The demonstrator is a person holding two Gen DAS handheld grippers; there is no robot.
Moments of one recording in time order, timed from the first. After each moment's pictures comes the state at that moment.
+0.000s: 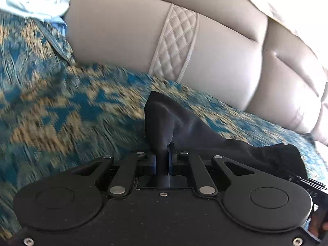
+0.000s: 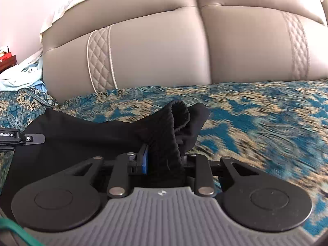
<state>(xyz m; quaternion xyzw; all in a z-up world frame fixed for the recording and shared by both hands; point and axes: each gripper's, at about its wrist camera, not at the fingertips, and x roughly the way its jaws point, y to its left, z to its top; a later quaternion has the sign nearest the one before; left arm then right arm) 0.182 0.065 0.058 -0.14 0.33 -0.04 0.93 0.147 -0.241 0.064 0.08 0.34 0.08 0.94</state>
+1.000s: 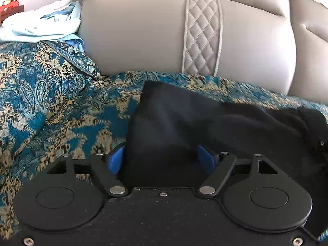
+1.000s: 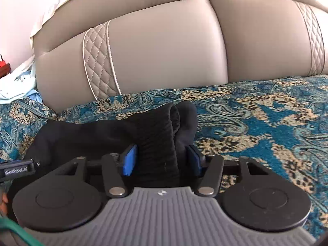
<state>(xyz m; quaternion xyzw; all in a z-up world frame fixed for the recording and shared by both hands) 0.209 0.047 0.043 -0.03 0.35 0.05 0.94 0.202 -0.207 0.054 0.10 0.35 0.07 0.93</state>
